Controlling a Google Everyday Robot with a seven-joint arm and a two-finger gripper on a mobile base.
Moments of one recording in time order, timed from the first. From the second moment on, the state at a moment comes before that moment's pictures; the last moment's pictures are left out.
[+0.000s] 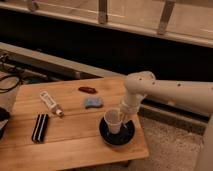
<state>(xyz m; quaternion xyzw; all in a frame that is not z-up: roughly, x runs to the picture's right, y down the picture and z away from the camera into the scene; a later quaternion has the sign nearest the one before) 0.108 0.173 0.748 -0.33 0.26 0.74 0.53</state>
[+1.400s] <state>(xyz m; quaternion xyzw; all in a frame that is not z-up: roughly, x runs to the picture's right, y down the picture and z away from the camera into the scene) 0.105 0.143 0.726 -0.32 0.25 0.74 0.53</state>
